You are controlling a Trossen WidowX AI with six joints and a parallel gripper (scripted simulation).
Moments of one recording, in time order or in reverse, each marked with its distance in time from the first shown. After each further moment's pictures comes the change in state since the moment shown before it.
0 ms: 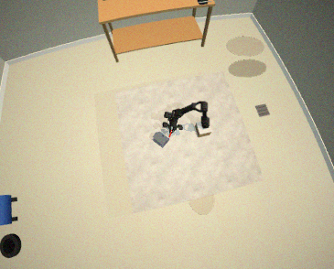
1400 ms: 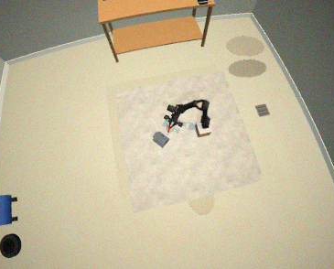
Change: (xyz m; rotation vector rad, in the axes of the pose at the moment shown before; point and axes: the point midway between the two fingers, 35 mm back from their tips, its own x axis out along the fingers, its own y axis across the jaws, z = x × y) arm -0.035 0.007 0.034 0.379 0.135 0.174
